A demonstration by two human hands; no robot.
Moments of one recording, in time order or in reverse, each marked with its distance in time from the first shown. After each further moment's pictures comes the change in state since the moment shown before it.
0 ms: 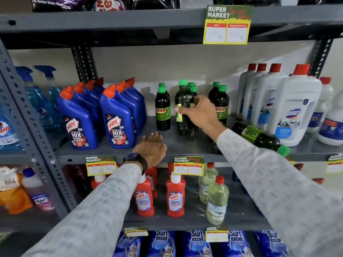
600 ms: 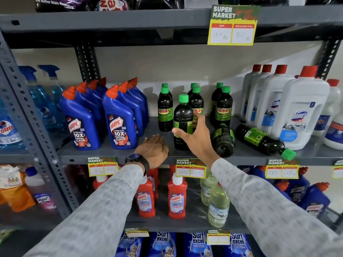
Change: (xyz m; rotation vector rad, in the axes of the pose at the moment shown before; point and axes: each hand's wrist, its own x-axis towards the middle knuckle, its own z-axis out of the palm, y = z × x) left_hand 0.005 -0.003 0.002 -0.051 -0.005 -0.038; right_hand -0.046 0.053 0.044 0.243 -0.022 -0.129
